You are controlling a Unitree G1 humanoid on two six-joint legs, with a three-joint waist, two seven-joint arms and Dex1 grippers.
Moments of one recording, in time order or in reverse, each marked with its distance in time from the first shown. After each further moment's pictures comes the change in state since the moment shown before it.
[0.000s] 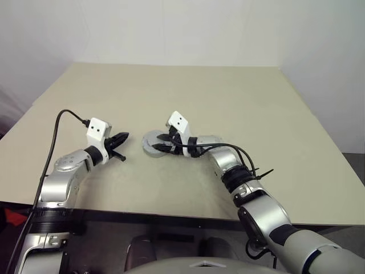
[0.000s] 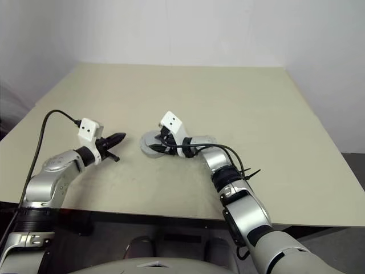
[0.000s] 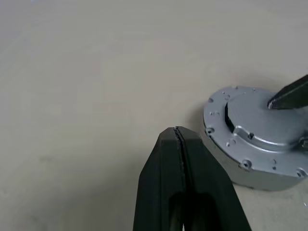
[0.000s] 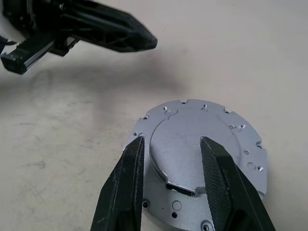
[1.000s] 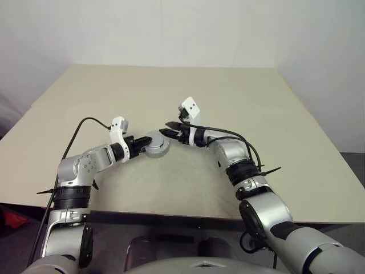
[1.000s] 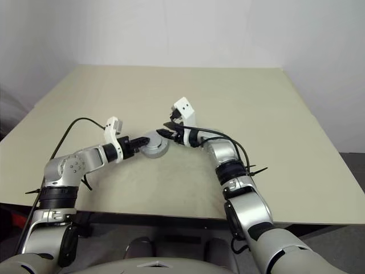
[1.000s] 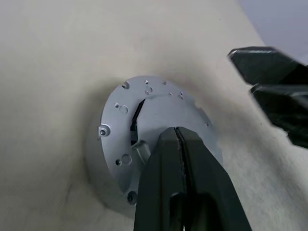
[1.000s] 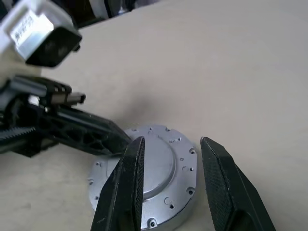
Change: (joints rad) left arm -0.215 -0.140 0.041 0.125 -0.303 0.553 0.144; right arm -0.036 -0.022 -0.174 -0.095 0.149 0.309 -0.057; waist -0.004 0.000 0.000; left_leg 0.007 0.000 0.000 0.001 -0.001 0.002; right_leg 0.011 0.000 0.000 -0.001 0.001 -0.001
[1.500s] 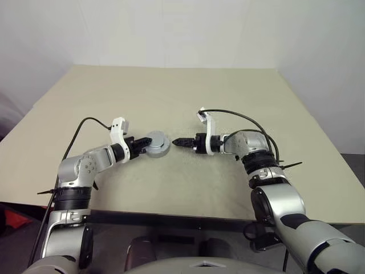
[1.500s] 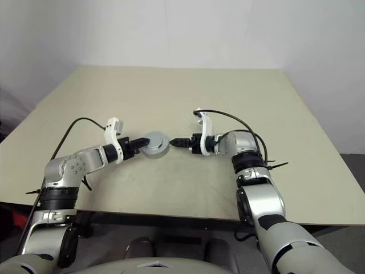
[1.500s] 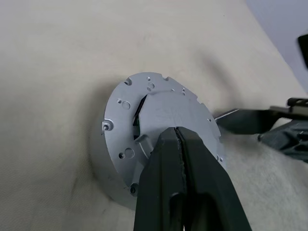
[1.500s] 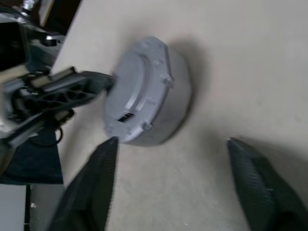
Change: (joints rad) left arm 0.011 -0.002 -0.010 -0.021 0.026 -0.009 -0.001; right arm -0.081 -0.101 -0.107 0.135 0.148 0.582 -0.011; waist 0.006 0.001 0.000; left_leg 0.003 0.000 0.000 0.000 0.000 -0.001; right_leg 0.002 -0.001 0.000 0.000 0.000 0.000
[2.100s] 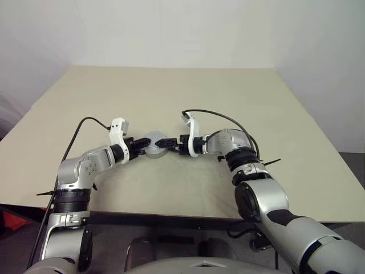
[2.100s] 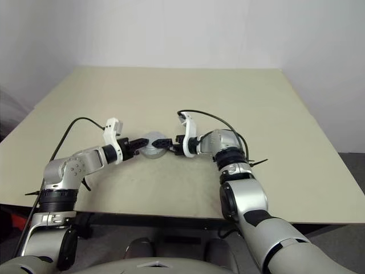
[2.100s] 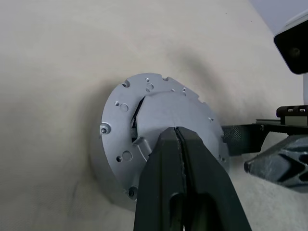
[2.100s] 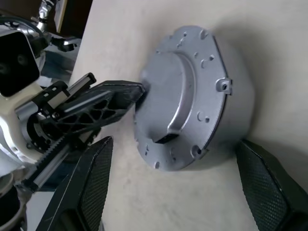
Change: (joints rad) left arm 0.015 0.002 -0.002 -0.030 0.023 -0.012 0.000; right arm -0.070 0.169 -0.122 0.086 0.032 0.098 -0.158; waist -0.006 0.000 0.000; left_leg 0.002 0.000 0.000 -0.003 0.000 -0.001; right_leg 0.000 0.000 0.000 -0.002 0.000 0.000
